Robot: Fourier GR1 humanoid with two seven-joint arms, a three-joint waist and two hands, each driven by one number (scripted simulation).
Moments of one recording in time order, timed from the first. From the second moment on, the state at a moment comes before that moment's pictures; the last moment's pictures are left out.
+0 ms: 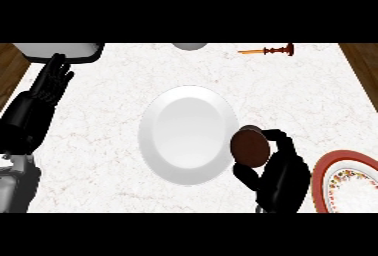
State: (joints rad) left arm -0.24 0.36 0.05 -1.65 0.12 -0.03 0.14; right arm -0.03 -0.01 0.49 -1.77 1.48 -0.48 1.13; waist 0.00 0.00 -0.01
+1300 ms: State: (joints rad) left arm -0.34 0.30 -0.01 -1.58 0.08 -0.03 0.11; right arm -0.57 -0.01 0.28 -1.17 1.24 -0.60 1.17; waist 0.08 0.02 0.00
